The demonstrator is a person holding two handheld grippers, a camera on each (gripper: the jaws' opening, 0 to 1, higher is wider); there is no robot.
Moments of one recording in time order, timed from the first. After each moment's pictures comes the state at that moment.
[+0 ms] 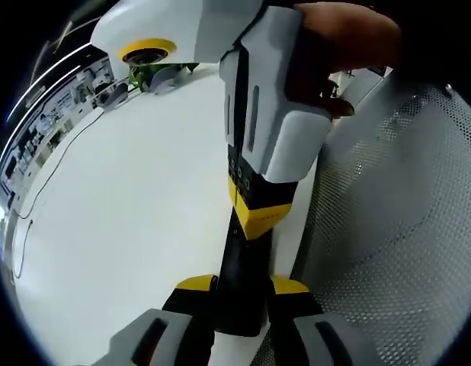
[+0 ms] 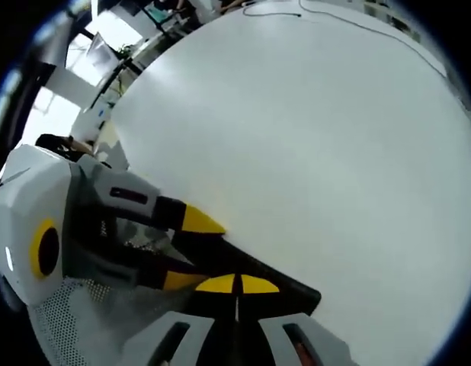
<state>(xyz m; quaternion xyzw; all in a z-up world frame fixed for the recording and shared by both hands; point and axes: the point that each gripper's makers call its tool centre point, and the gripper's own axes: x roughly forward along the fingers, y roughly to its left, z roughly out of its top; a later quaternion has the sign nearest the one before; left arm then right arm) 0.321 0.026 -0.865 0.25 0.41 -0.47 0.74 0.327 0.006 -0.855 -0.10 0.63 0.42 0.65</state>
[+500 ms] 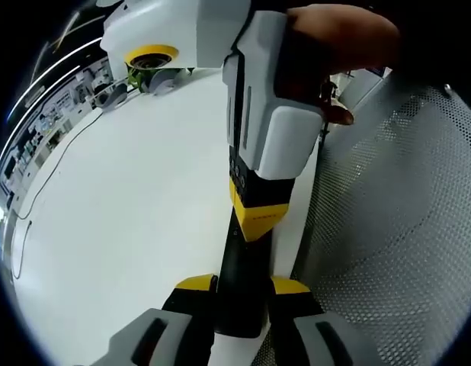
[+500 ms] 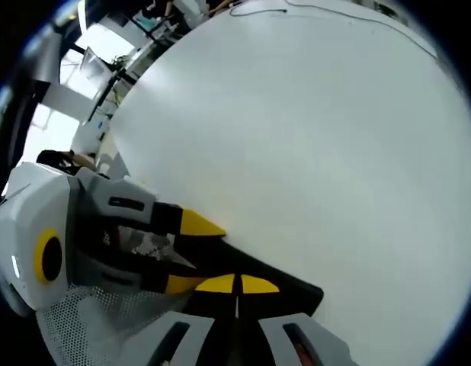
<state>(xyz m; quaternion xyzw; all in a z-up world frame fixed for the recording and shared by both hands) 0.321 0.025 -0.864 0.25 0.41 -0.47 0.74 0.327 0.006 -0.855 -0.07 0.64 0.41 0.65</state>
